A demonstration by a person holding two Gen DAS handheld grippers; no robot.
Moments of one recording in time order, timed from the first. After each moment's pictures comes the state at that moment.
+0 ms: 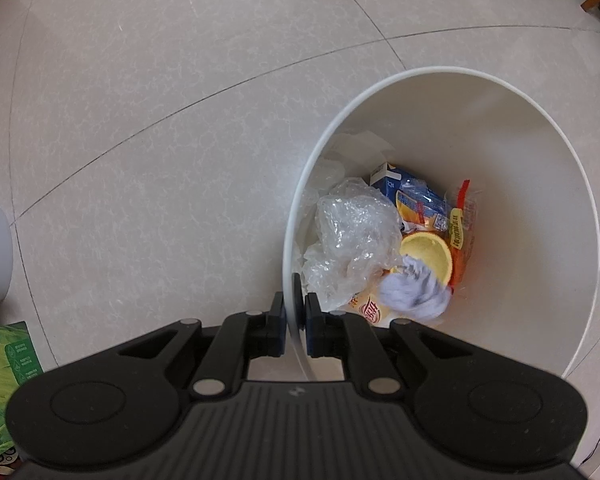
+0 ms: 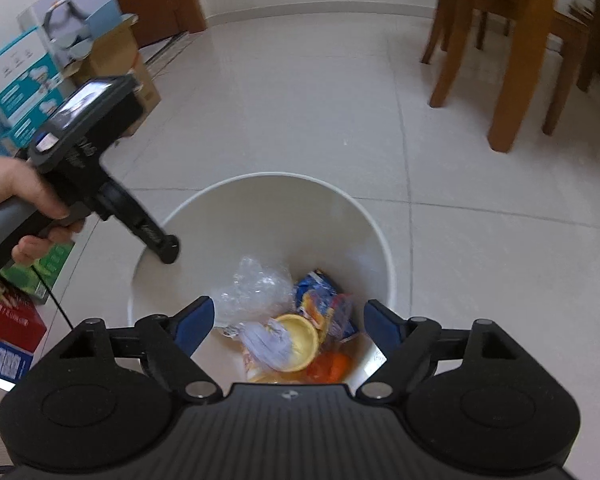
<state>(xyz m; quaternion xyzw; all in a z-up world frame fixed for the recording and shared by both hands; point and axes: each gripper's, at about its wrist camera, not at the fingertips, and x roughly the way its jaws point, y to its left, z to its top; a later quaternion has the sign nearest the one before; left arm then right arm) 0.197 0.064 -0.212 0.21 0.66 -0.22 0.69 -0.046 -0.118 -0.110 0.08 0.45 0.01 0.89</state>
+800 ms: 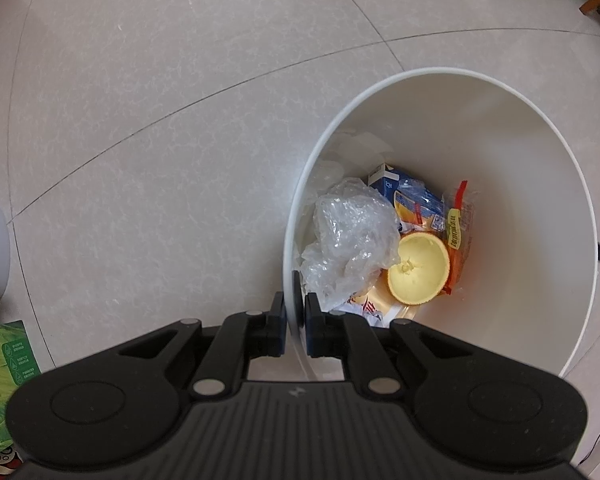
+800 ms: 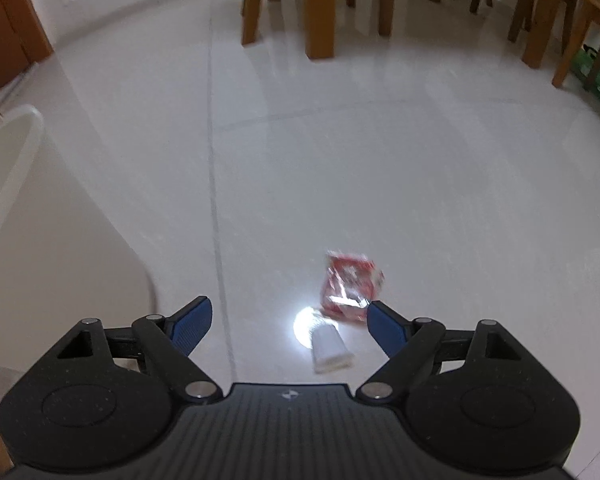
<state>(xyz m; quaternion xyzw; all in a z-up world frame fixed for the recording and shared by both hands) 0.197 0.067 -0.210 0.20 0.66 -0.23 0.69 -0.122 -0.274 -0.275 0.13 0.47 -0.18 0.85</state>
